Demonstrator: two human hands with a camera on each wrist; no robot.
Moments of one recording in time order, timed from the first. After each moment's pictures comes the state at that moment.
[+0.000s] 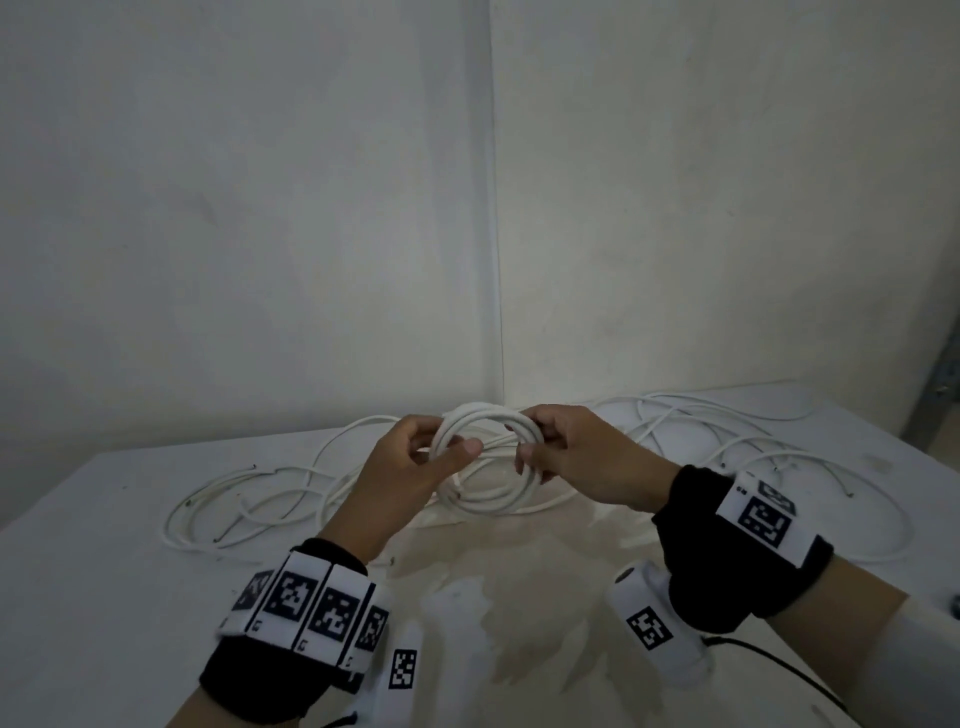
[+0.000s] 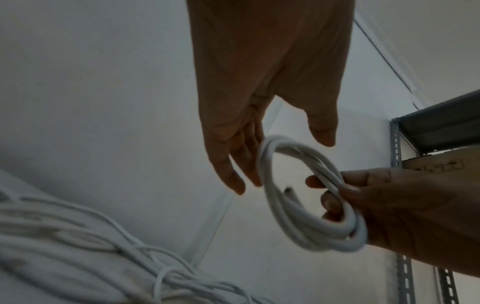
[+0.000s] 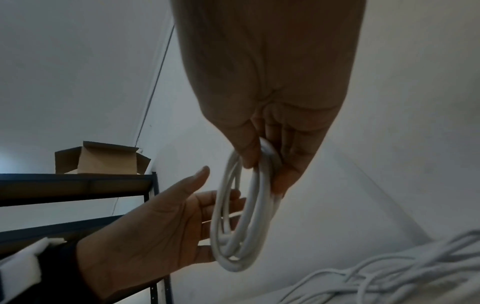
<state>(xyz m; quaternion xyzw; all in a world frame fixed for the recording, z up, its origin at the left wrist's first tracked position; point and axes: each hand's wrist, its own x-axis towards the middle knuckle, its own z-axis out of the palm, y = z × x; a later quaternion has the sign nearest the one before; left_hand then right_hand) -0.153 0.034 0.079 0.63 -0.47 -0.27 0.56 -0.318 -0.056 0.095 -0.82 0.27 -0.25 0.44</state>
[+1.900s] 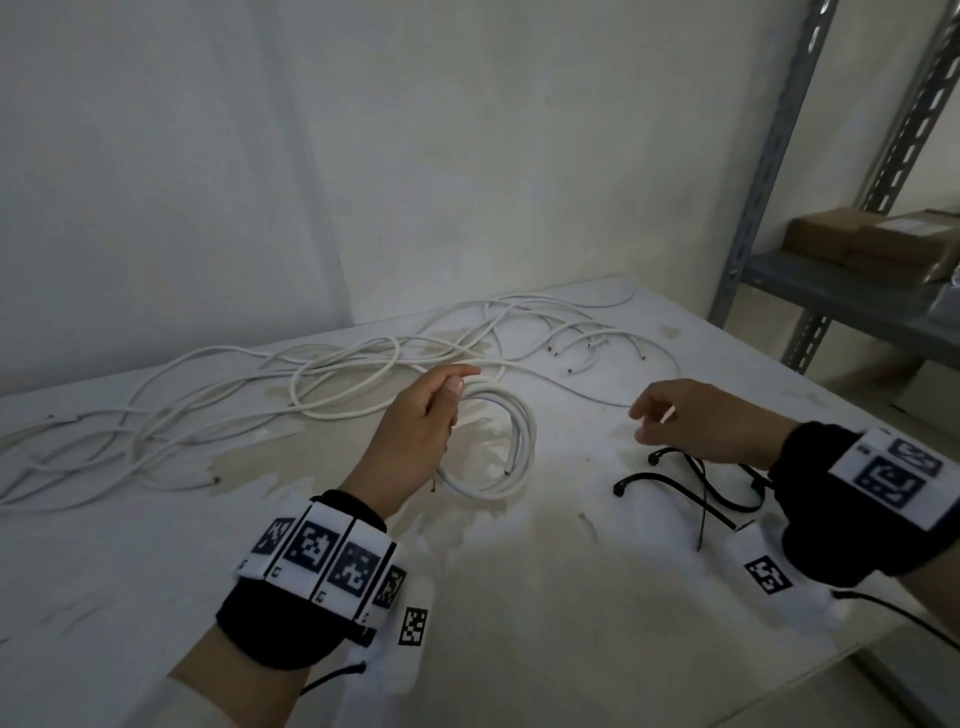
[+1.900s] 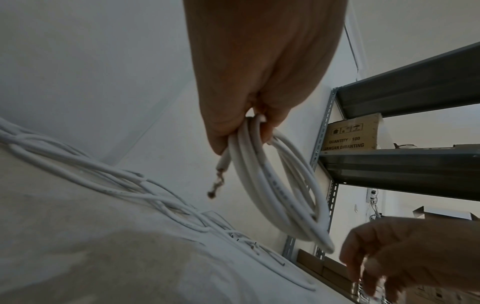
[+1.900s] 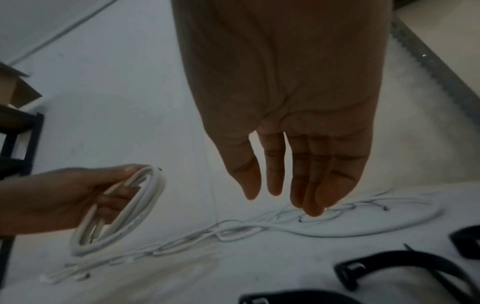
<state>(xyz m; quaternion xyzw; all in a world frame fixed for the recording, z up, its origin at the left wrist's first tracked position) -0.311 0.015 0.029 0.55 -0.62 -0.29 0.49 -0.567 -0.045 0.046 -0.77 0.58 -0.09 0.24</state>
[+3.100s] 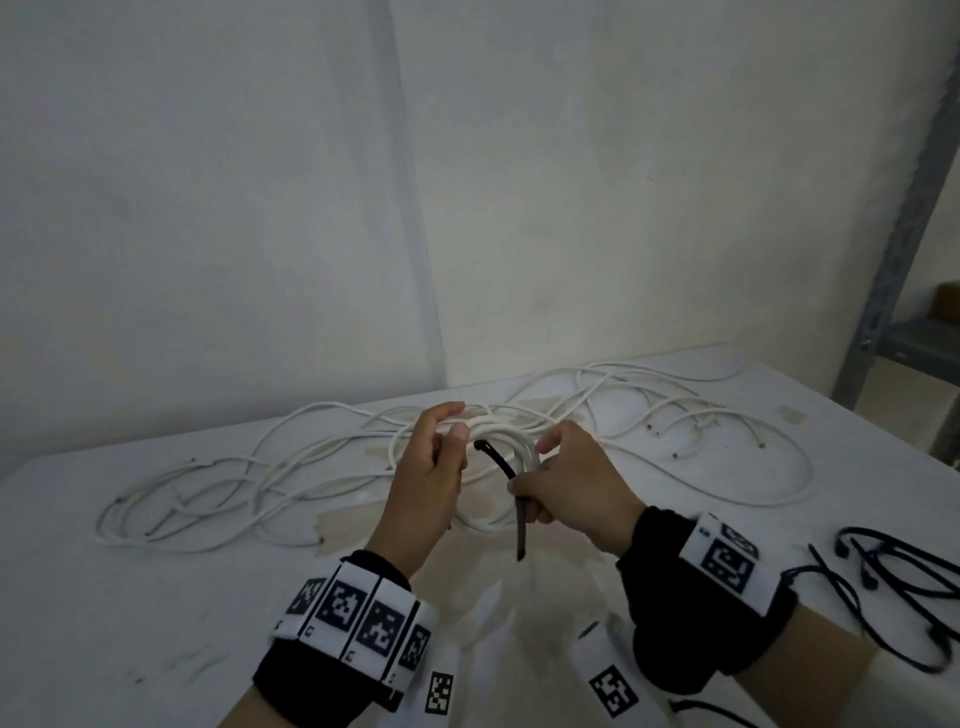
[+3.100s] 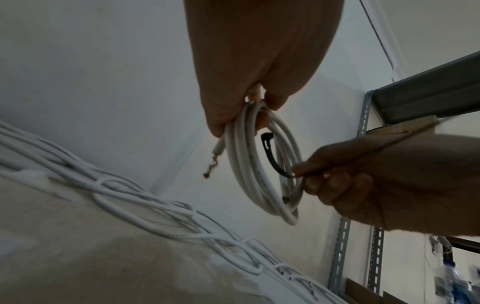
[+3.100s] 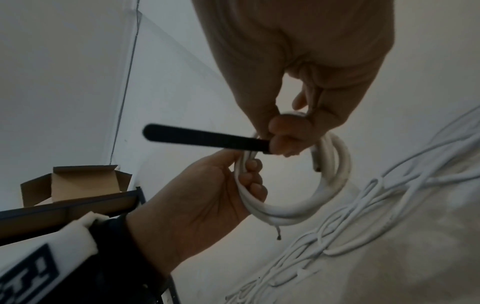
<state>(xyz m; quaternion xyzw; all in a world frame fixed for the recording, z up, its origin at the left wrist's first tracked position) -0.251 0.011 0.047 0.59 -0.52 -0.21 0.58 -0.389 -0.033 0.060 -0.65 0.43 -0.33 0.53</state>
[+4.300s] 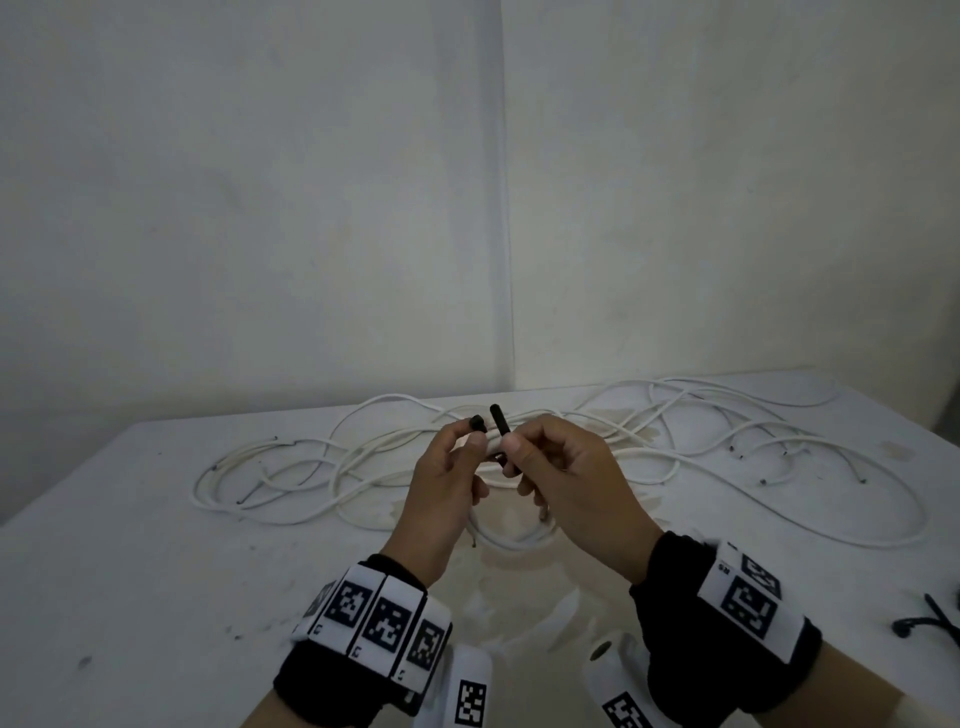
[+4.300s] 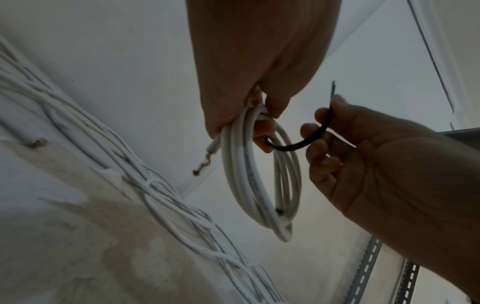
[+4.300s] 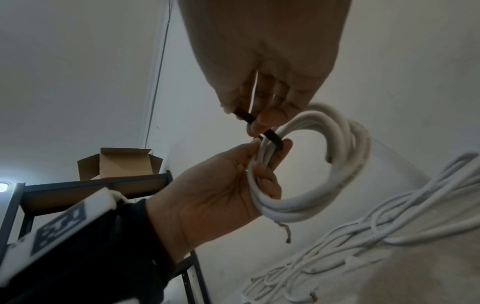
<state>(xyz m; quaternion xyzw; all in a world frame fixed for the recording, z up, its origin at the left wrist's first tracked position) -0.209 0.046 0.053 0.58 -0.42 -0.29 0.64 -0.327 -0.004 0.065 -0.72 0.21 -0.43 0.50</state>
